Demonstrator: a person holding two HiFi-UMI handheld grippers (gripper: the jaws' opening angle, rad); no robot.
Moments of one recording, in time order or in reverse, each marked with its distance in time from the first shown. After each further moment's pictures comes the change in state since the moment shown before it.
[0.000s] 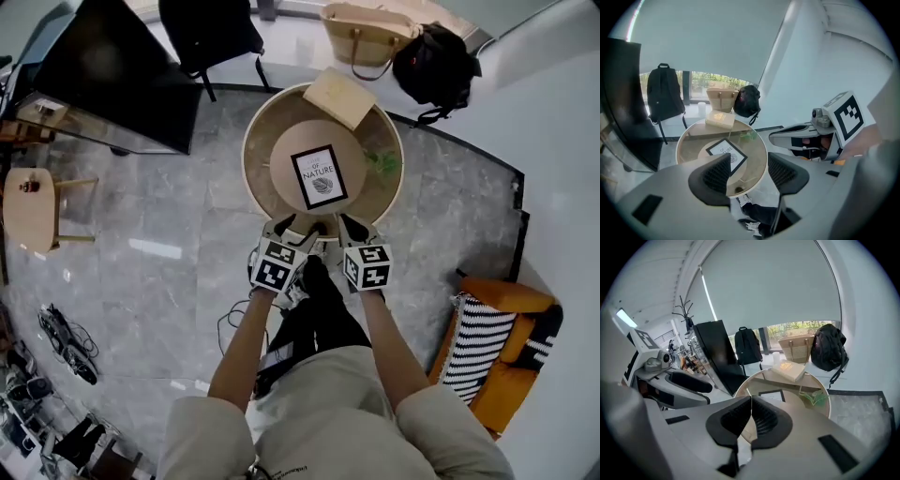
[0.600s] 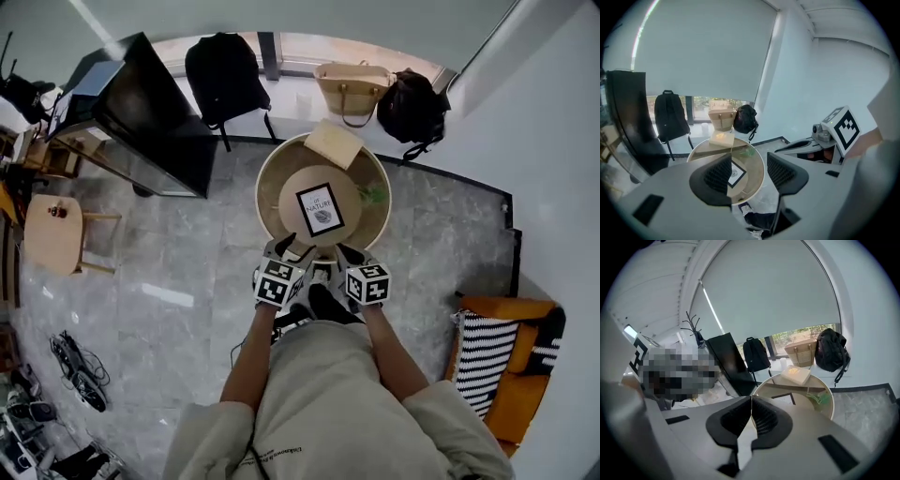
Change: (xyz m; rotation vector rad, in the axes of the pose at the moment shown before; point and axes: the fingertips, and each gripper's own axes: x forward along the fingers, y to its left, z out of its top) left arm -0.120 -0.056 0.060 0.071 -0.151 0.047; right arm -0.110 0.059 0.032 0.068 -0.062 0.095
